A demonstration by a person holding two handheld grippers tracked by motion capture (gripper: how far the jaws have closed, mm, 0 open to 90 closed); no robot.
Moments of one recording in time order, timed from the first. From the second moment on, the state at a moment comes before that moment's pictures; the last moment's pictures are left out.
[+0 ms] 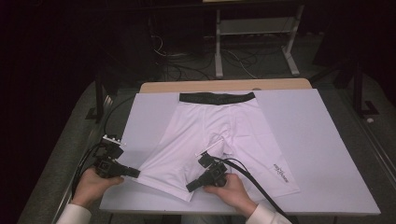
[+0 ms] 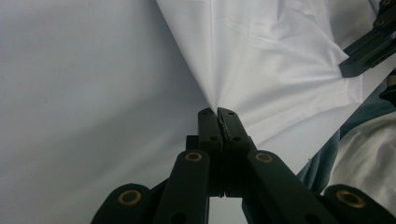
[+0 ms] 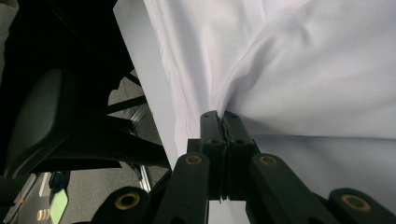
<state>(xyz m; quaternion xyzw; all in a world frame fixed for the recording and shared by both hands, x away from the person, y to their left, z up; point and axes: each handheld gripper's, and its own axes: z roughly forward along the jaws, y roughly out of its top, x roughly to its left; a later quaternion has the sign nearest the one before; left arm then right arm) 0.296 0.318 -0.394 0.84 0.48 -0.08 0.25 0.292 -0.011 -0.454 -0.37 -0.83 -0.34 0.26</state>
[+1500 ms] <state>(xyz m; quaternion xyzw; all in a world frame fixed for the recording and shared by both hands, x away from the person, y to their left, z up) 0.291 0.284 -0.397 0.85 0.42 -0.04 0.32 0.289 -0.070 -0.421 -0.32 -0.86 -0.38 0.11</state>
